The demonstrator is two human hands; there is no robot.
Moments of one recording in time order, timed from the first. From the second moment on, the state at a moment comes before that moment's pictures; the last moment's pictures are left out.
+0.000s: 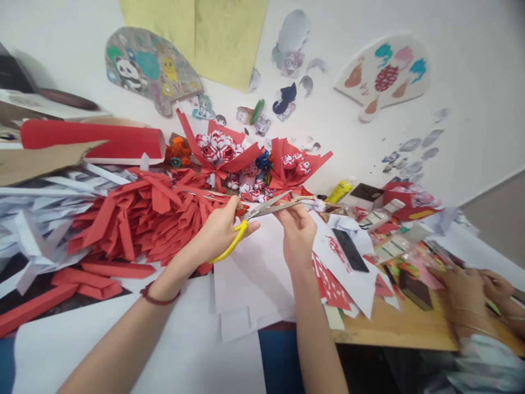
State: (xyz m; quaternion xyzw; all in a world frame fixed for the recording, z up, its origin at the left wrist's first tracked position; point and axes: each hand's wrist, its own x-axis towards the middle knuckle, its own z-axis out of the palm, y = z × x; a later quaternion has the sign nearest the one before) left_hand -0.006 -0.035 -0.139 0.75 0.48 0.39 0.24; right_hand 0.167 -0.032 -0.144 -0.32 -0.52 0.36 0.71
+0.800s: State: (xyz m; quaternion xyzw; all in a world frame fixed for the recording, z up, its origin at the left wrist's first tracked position) left_hand -0.005 -0.034 -0.140 0.76 0.46 0.41 0.21; right_hand 0.163 -0.035 -0.144 -0.33 -0.52 0.31 0.73
